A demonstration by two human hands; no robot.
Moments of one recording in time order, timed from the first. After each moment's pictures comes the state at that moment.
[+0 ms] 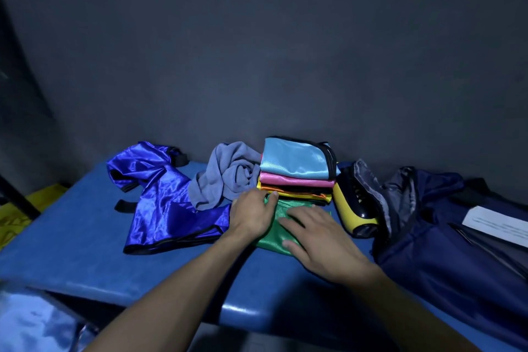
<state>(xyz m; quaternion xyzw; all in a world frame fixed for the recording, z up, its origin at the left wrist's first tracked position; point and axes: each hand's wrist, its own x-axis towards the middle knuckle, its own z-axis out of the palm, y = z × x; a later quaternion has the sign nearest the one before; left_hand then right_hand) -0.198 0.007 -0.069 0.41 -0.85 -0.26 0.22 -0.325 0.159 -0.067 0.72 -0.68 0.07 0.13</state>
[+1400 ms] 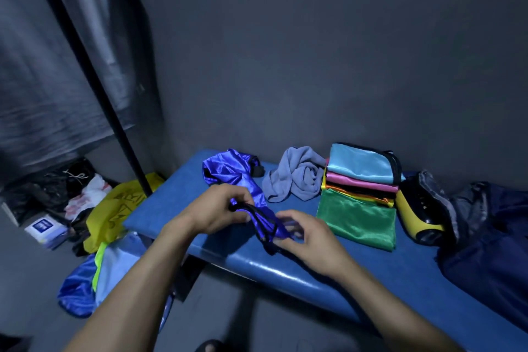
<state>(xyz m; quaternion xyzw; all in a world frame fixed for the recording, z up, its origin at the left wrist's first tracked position) 0.035 -0.015 0.011 0.32 -0.89 -0.28 0.16 -0.184 0.122 -0.046 0.64 -0.62 0.37 -0.26</state>
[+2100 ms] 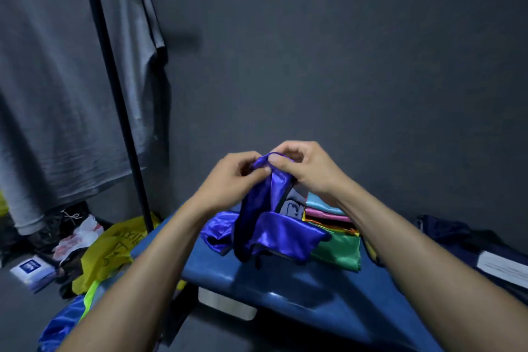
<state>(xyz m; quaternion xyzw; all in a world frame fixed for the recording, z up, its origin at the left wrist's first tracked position) 0.026 0.079 0.169 0.19 -0.83 -0.35 0.40 -0.150 0.160 0.202 0.65 -0.49 0.52 -0.26</state>
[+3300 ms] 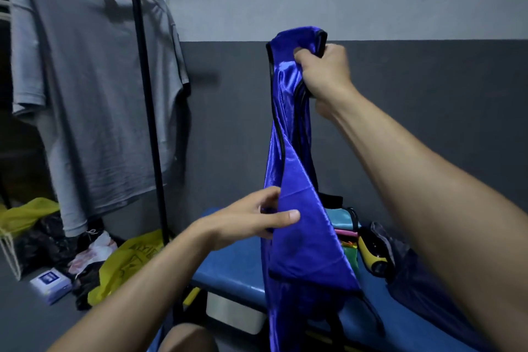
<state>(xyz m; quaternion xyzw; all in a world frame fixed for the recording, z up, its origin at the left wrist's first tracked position) 0.077 0.192 0.199 0.18 -0.80 -0.53 0.21 -0.091 0.190 0.390 0.51 -0.50 0.70 -0.05</state>
